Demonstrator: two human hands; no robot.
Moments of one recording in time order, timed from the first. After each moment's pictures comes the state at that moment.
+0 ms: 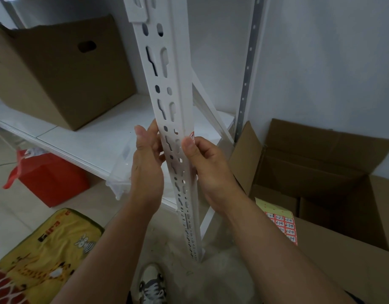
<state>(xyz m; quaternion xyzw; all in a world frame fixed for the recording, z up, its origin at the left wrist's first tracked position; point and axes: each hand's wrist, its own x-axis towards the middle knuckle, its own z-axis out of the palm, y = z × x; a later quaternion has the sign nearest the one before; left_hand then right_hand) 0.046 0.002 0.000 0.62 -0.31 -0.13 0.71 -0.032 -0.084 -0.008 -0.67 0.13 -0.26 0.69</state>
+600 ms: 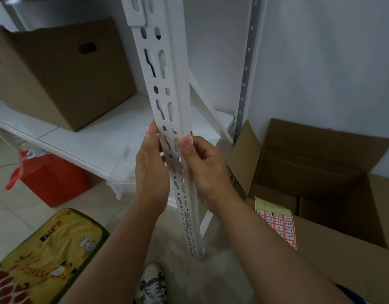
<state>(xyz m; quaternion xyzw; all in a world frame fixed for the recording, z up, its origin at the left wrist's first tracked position) 0.029 0.001 0.008 0.61 -0.30 -0.09 0.72 -0.032 -0.078 -0.011 -0.68 0.12 -0.30 0.66</state>
